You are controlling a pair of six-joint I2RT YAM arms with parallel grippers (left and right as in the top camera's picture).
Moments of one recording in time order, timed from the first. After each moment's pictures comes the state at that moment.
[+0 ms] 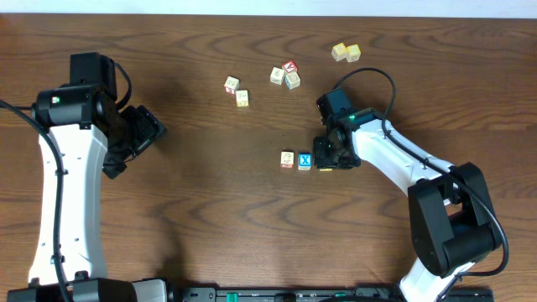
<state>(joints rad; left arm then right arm) 0.12 1.49 1.48 -1.37 0.04 -0.65 0.41 1.87 1.18 -0.75 -0.07 0.44</state>
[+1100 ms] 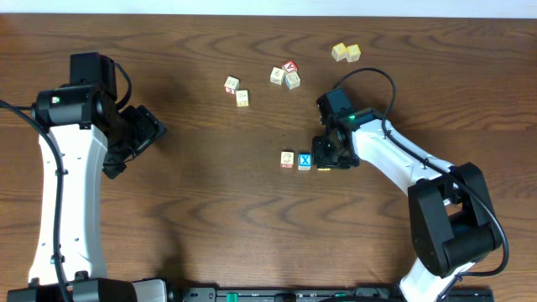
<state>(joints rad) 0.12 1.49 1.48 -1.37 0.04 -0.65 0.41 1.87 1.18 -0.74 -0.09 0.44</state>
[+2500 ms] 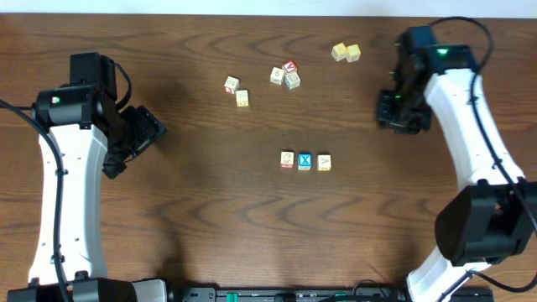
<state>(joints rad) 0.12 1.49 1.48 -1.37 0.04 -0.65 0.06 1.87 1.70 -1.37 -0.04 0.32</state>
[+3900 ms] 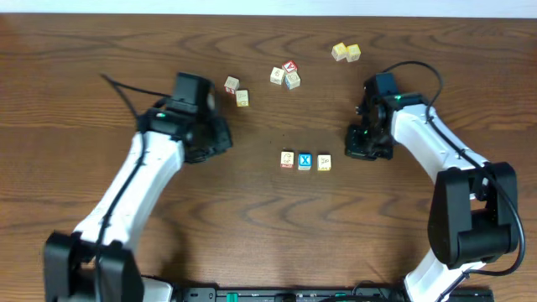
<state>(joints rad) -0.26 1.57 1.15 -0.80 0.19 -0.53 0.18 1.87 1.23 -0.86 -0.17 0.32</state>
